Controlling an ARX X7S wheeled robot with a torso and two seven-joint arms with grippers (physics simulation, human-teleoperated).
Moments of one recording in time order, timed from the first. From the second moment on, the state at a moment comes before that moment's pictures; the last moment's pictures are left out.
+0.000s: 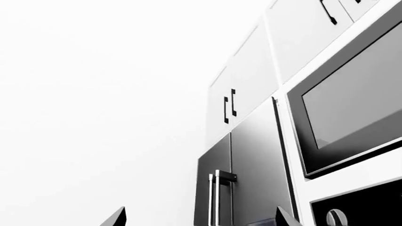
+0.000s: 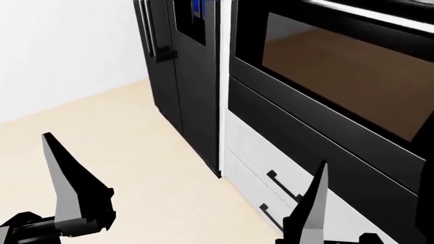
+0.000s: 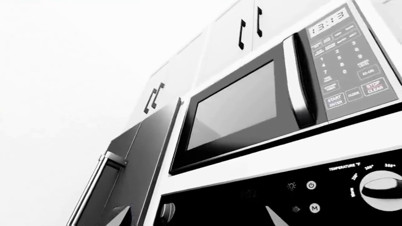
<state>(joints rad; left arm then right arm) 0.12 -0.40 0.14 0.61 0.07 0.50 -0.60 -0.19 0.42 -0.23 -0.68 -0.29 -0.45 0.55</state>
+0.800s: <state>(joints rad) 0.12 -0.41 0.15 0.61 0.07 0.50 -0.61 -0.19 0.43 -0.24 -0.68 -0.29 -0.45 0.55</state>
